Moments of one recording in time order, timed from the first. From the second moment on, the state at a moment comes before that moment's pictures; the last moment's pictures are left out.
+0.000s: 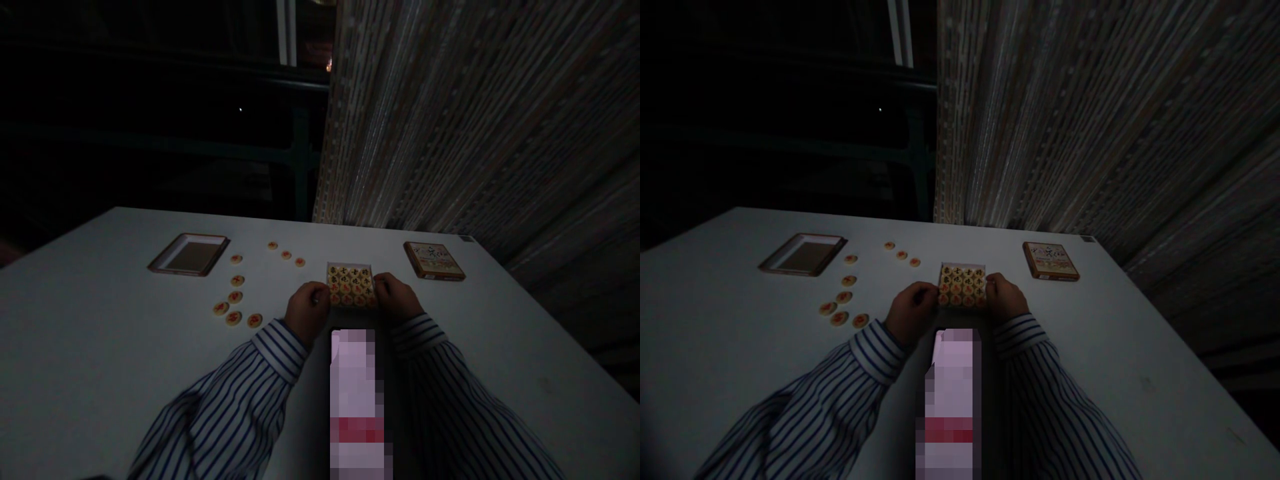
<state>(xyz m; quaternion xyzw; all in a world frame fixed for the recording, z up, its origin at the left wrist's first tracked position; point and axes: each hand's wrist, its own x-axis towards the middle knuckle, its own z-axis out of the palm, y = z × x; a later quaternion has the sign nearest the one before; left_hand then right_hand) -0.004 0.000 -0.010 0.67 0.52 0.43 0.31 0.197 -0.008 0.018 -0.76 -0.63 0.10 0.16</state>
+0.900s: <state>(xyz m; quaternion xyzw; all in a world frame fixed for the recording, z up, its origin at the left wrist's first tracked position) -0.005 -0.010 0.004 0.73 0.47 0.45 0.22 0.205 -0.009 0.012 -0.75 -0.62 0.06 0.23</state>
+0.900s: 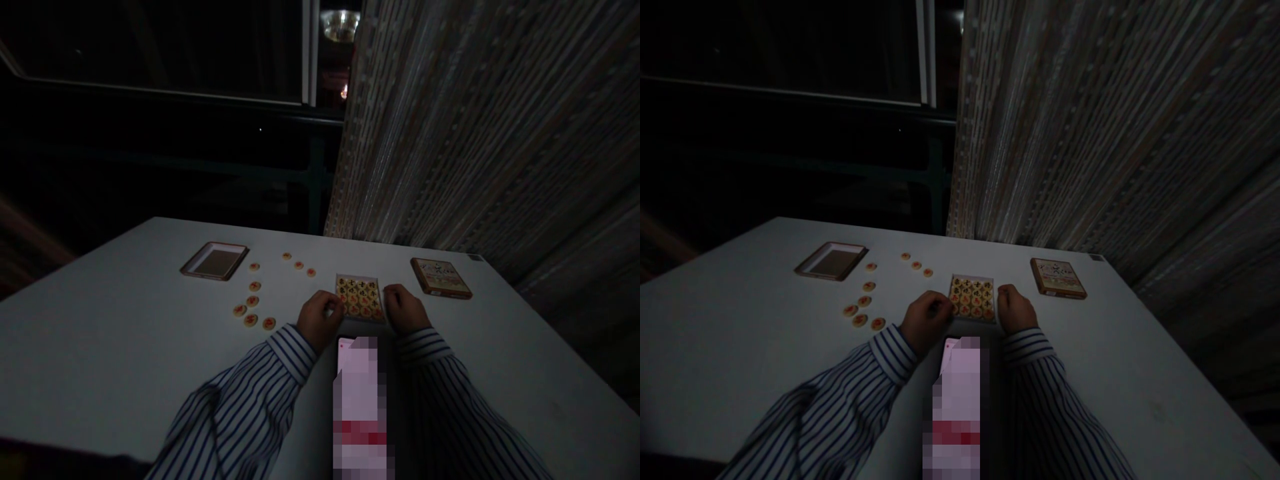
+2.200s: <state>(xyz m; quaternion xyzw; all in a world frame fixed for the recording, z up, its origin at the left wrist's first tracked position) -0.085 0.022 0.049 0.72 0.49 0.43 0.22 0.195 -0.014 0.027 -0.69 -0.65 0.06 0.32</state>
